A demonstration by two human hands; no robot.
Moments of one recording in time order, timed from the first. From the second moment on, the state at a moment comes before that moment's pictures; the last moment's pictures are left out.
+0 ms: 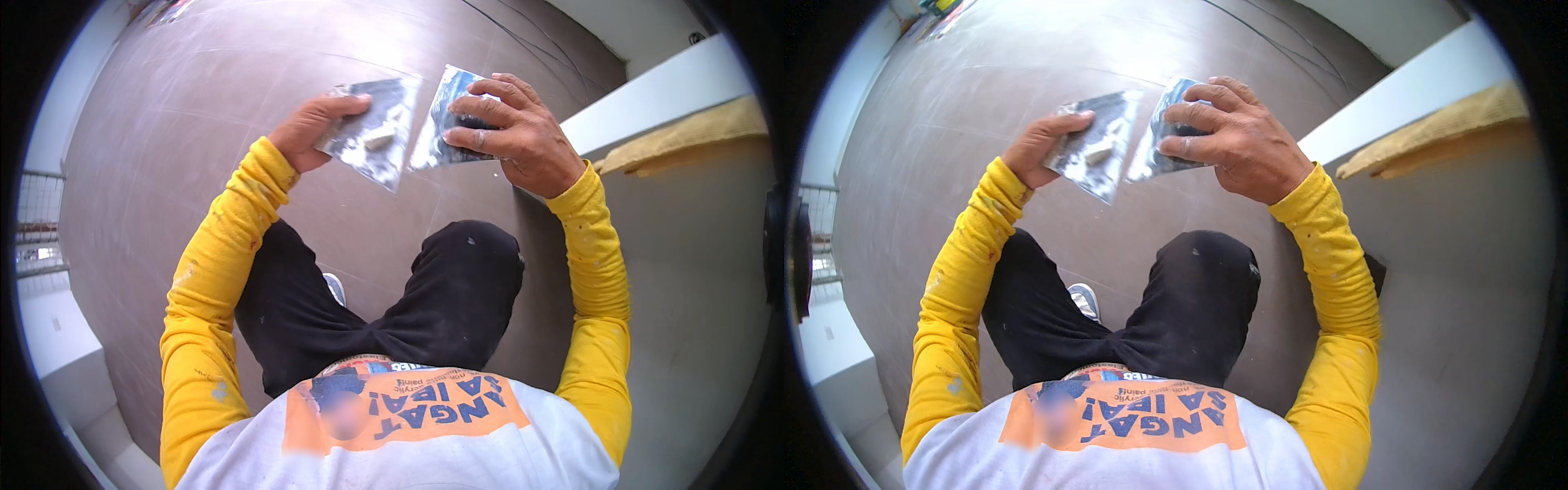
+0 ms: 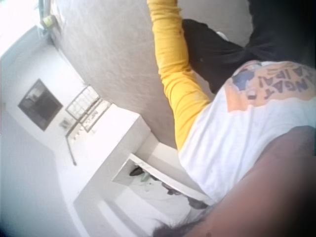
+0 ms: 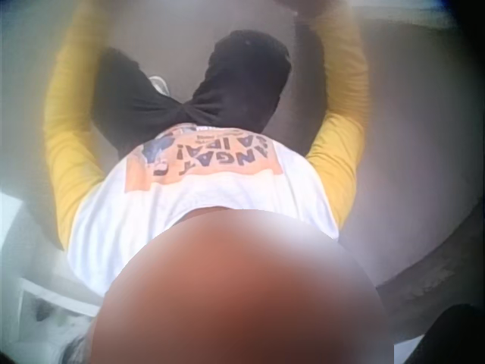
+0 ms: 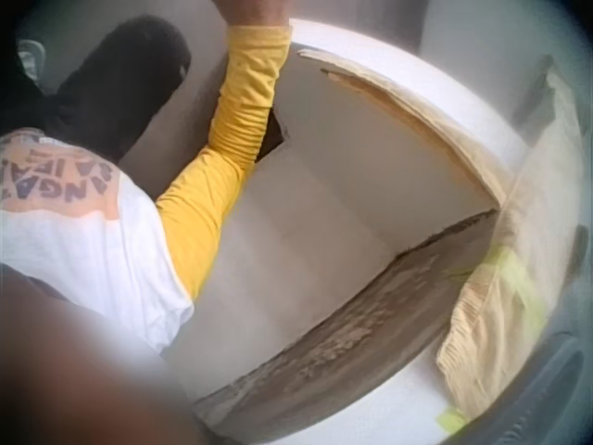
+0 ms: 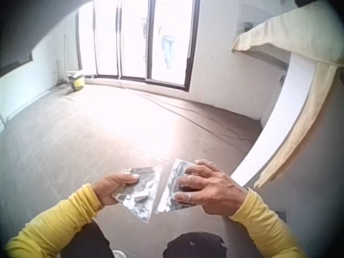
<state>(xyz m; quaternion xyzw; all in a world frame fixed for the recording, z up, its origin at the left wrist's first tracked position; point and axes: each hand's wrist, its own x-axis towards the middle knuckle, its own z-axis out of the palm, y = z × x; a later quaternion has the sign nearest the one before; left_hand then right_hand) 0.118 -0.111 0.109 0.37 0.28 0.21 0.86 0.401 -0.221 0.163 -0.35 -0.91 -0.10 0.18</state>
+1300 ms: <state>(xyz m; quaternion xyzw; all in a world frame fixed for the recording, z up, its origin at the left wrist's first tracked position) 0.108 -0.106 0.108 0.36 0.33 0.29 0.82 0.530 -0.273 -0.174 0.37 -0.28 -0.38 -0.80</state>
